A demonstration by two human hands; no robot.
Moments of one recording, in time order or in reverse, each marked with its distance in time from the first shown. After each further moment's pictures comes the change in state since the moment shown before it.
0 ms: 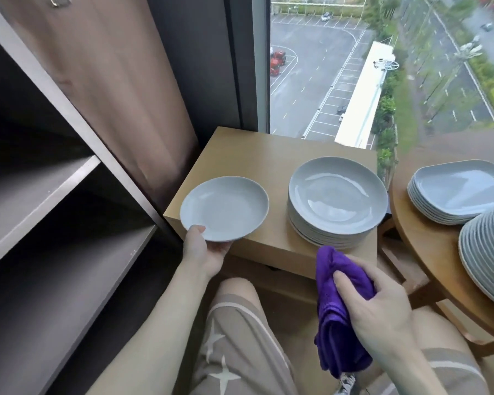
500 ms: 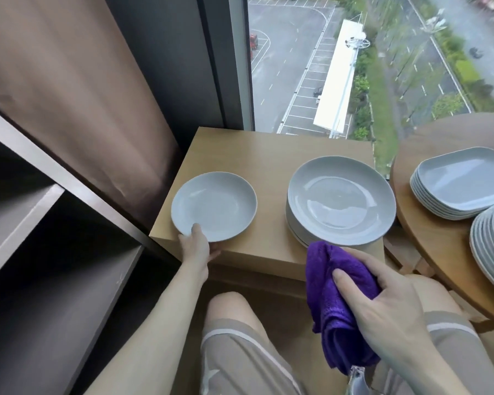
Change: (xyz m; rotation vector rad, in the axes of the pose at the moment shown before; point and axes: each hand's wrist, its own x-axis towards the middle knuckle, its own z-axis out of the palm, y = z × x) left_hand 0.080 0.007 0.009 0.554 0.169 0.100; right_hand 0.025 -0.028 0.025 0.008 0.006 -0.035
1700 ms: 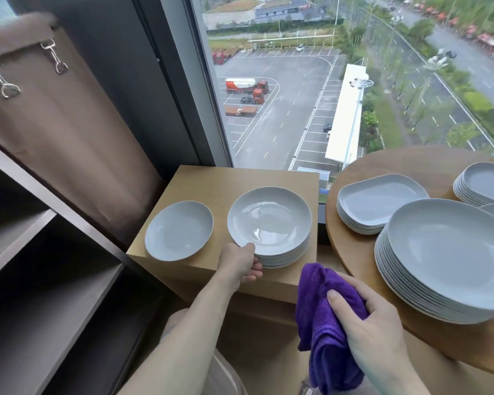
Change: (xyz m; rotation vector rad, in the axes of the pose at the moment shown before) left_hand -0.169 -0.013 0.142 0.571 -0.182 0.061; right_hand -0.018 0.042 -0.146 0.213 -0.004 0.044
